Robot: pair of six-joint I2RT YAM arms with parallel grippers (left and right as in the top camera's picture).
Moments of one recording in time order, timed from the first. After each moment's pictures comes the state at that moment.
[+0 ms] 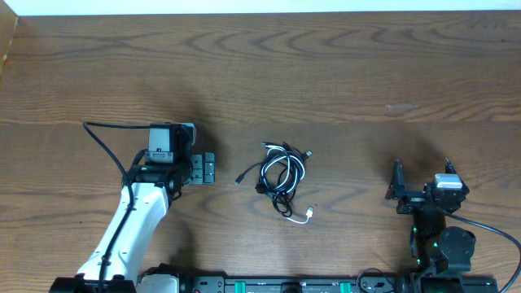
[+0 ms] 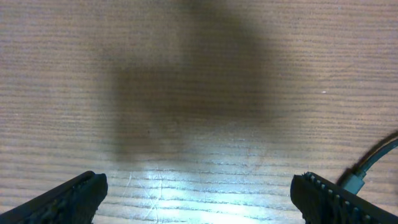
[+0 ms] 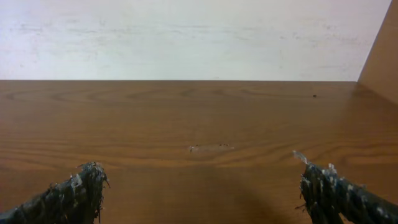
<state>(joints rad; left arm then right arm) -0.06 1.30 0.67 -0.50 0.03 -0.04 -0.02 0.01 0.01 -0.07 0.02 0.00</state>
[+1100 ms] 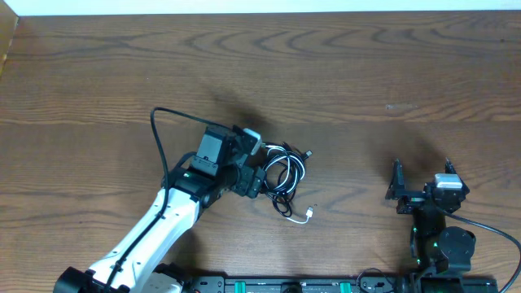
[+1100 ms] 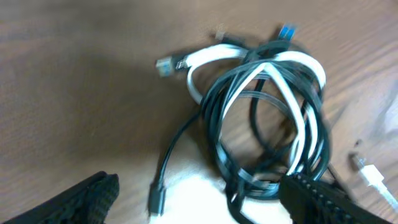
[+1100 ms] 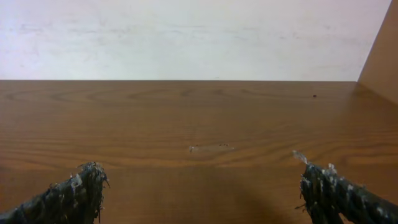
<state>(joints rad) -0.42 1.30 0.68 -0.36 0.24 0.02 -0.02 0.01 0.01 -0.07 0.02 0.00</state>
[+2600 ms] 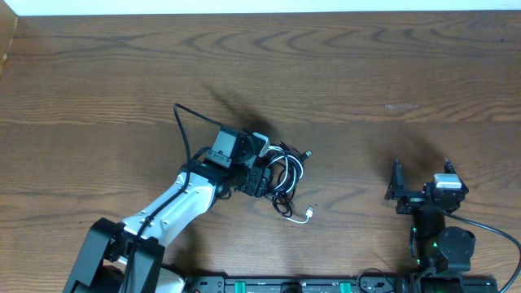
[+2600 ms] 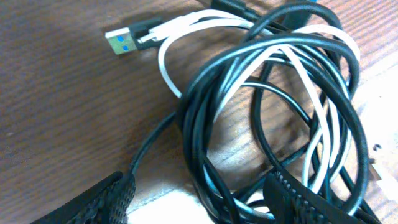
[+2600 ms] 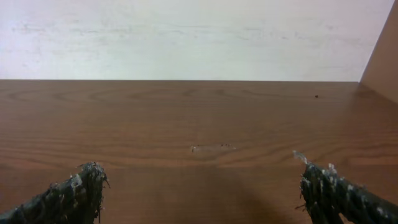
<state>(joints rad) -0.44 1.51 0.68 -0.29 0.29 -0.04 -0.01 0.01 0.01 -0.07 0.02 0.00</state>
